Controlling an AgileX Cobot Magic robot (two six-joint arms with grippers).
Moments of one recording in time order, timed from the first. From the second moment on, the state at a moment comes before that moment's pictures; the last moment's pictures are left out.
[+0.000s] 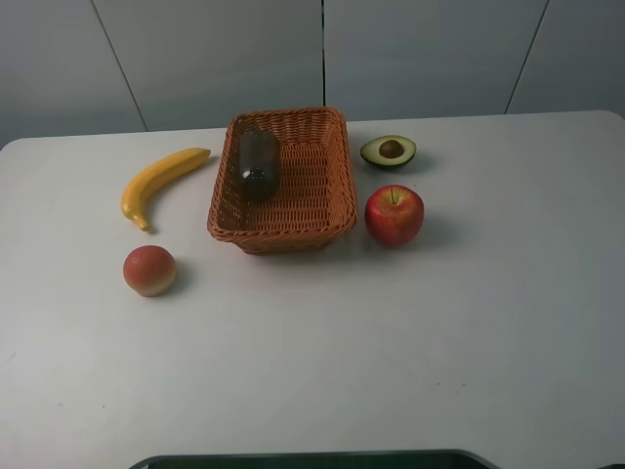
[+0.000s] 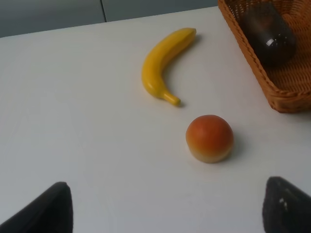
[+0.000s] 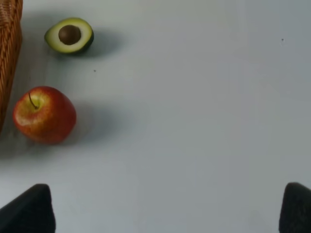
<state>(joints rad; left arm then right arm) -0.05 0.00 -0.51 -0.02 1.09 0.06 0.01 0.55 -0.74 0.04 1.05 0.06</state>
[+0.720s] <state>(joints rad) -0.05 0.00 -0.51 -0.02 1.09 0.05 0.01 0.09 -0.55 0.07 1.11 -0.06</state>
